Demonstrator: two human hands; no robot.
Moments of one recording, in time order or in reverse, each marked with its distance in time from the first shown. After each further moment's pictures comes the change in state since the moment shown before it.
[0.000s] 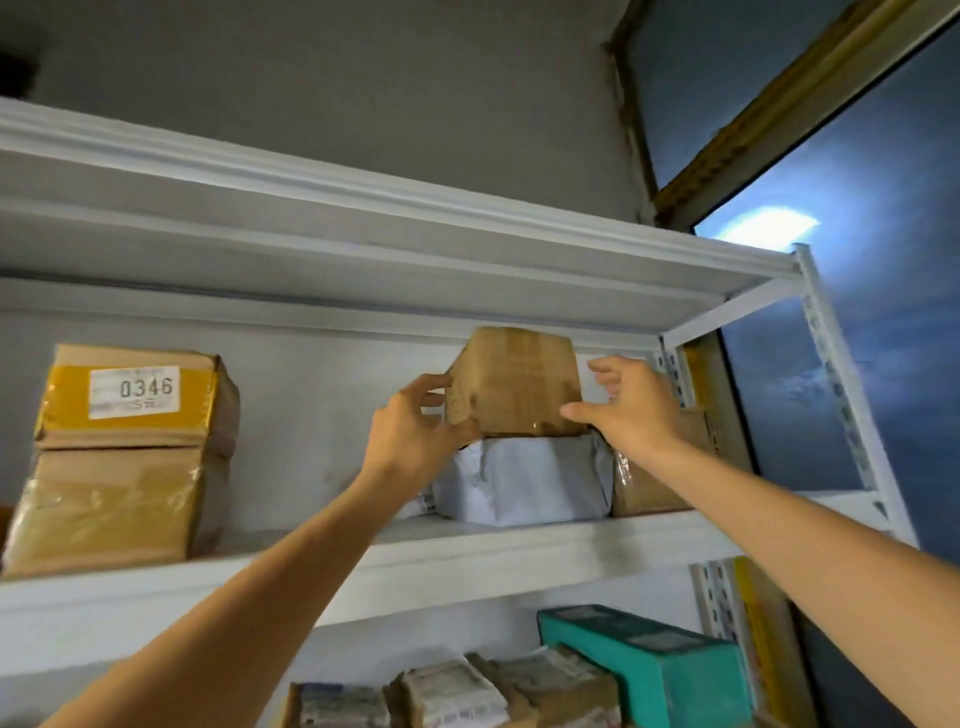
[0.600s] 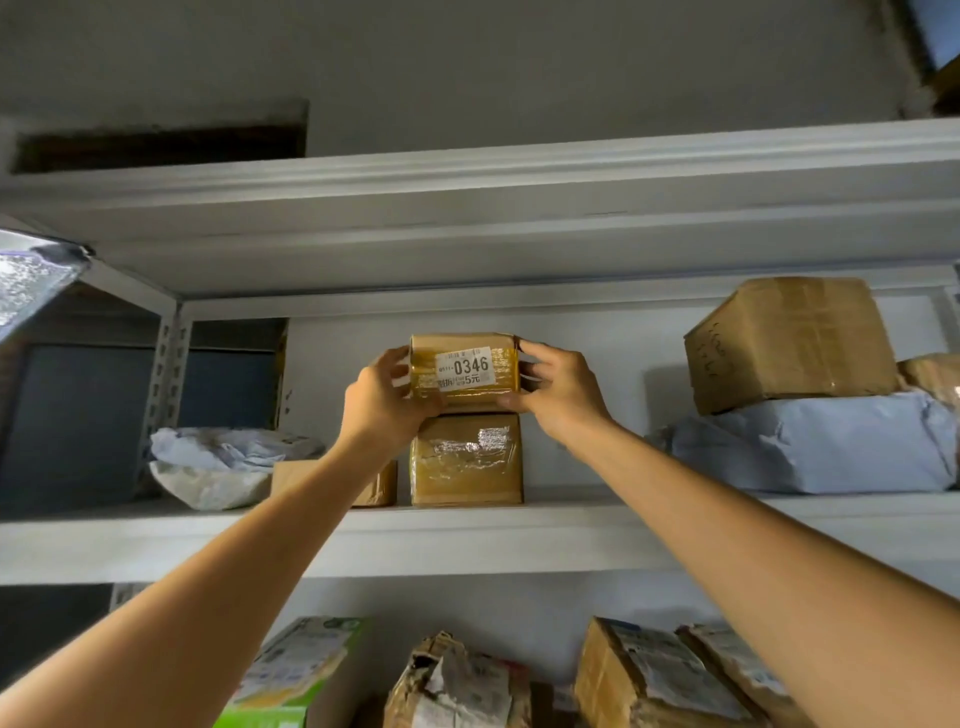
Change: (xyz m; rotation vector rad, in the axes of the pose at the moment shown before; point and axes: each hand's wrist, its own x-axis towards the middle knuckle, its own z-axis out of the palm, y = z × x) left_hand -0.038 -0.055 -0.258 0.259 0.263 -0.136; right_hand -0.082 -0.217 0.210 0.667 -0.404 -0.083
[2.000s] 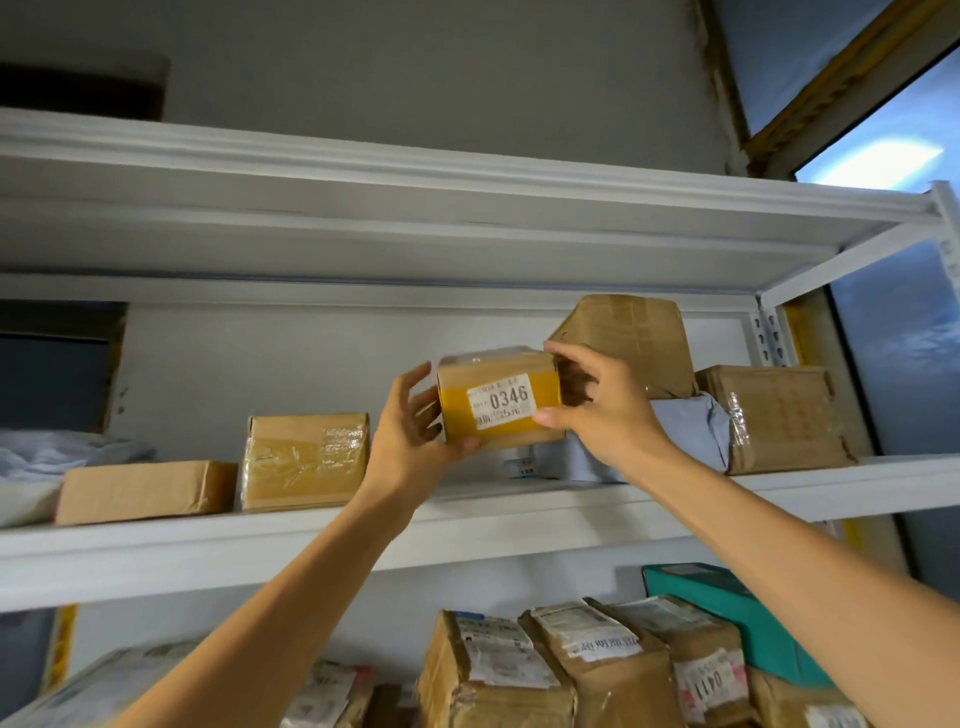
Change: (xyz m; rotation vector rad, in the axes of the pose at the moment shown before) left_hand -0.062 0.043 0.136 -0.693 -0.306 0.000; right_hand -0.063 0.011 -0.163 -0.101 0.093 -0.040
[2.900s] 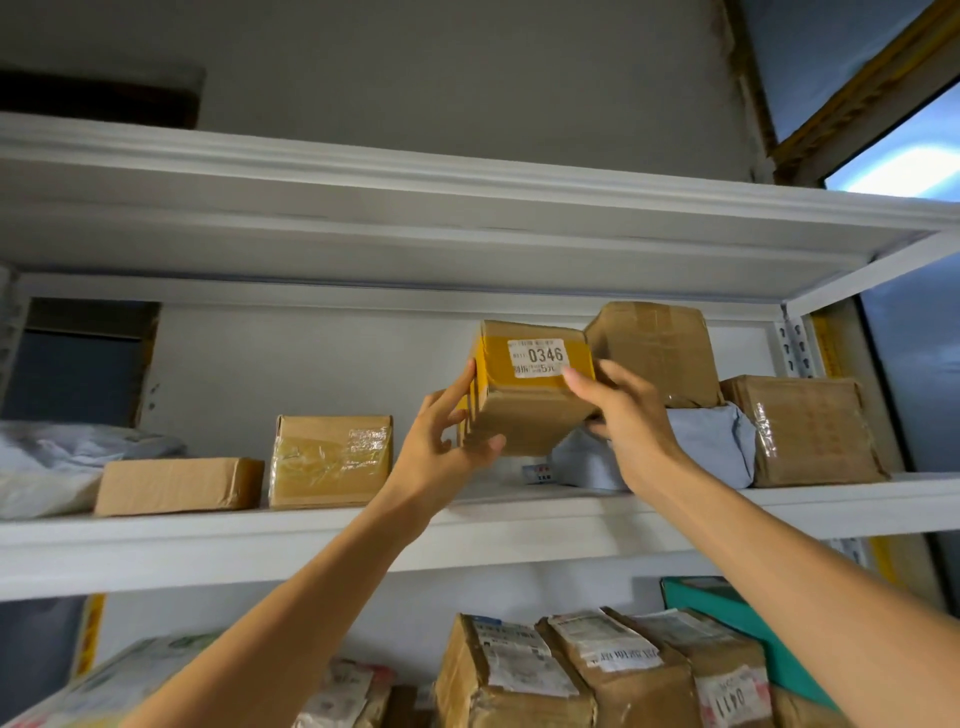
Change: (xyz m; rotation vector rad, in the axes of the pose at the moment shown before) left_hand 0.002 -0.004 -0.007 0.151 -0.133 0.063; right_hand 0.006 0.011 0.010 0.297 0.111 0.180
